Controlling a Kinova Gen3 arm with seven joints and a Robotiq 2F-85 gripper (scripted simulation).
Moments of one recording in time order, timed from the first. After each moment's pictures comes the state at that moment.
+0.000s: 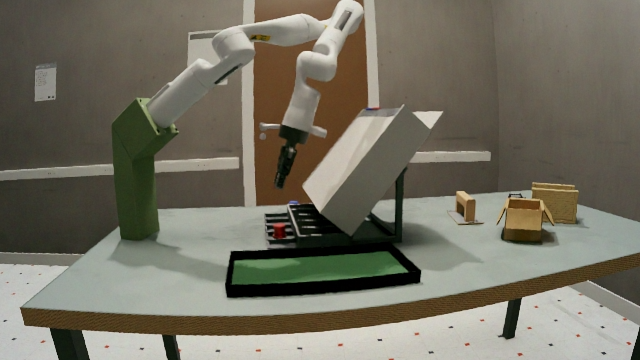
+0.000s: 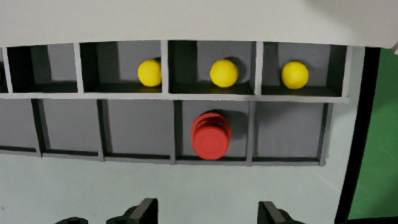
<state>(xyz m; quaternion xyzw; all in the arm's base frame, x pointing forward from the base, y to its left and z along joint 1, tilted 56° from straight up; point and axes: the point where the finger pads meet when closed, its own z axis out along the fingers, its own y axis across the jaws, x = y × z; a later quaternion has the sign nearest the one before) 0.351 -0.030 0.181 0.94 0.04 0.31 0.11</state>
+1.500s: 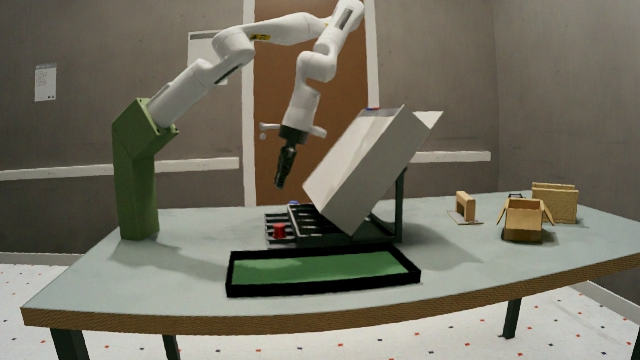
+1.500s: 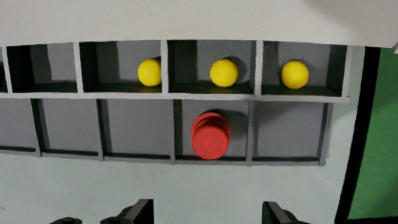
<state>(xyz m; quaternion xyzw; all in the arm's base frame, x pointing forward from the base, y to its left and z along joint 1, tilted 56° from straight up) 0.351 -0.030 0.181 0.94 0.04 0.31 0.11</state>
